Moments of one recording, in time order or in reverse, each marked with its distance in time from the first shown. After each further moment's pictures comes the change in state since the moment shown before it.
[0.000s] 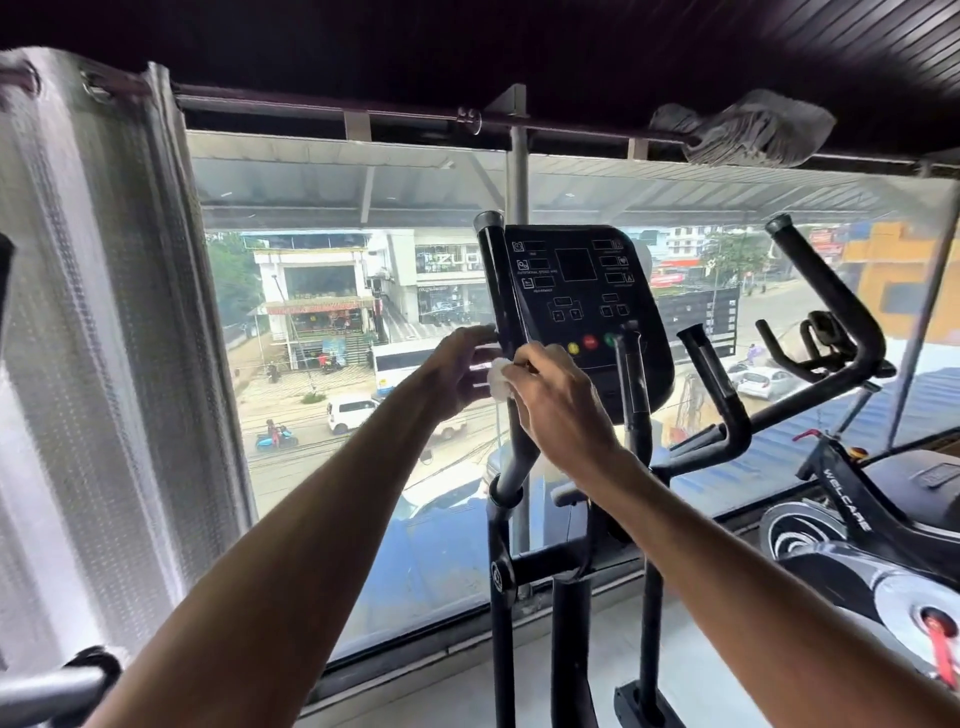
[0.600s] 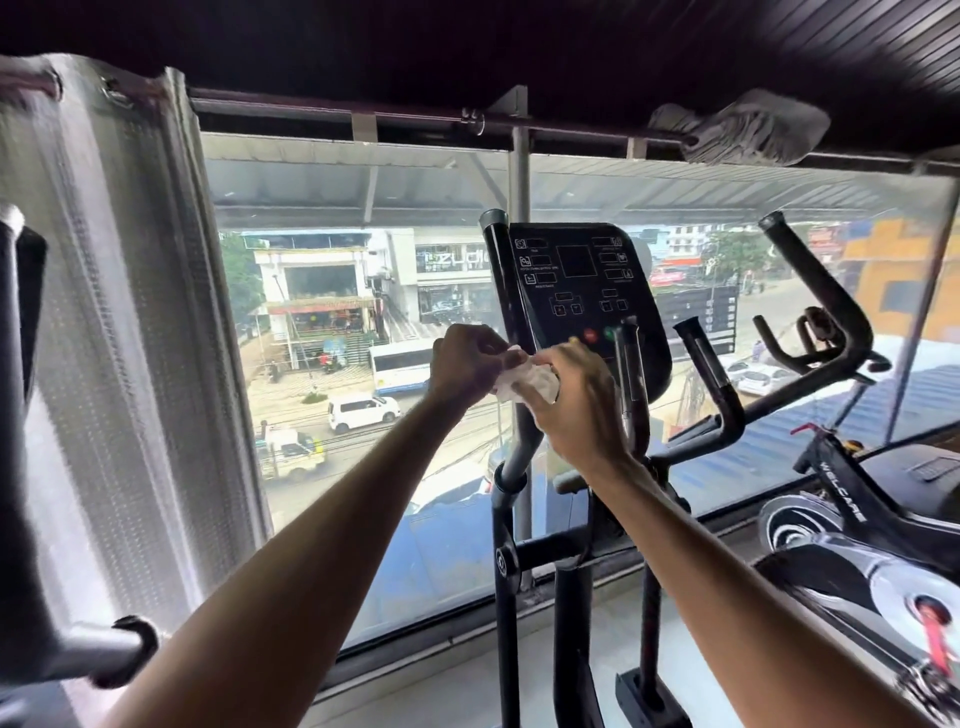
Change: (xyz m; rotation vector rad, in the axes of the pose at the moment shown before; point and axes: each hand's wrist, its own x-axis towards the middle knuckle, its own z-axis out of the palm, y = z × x) left_hand -0.037 -0.013 0.008 0.648 0.321 0.458; right_hand -0.021 -0.012 -0.015 0.205 0.100 0.350
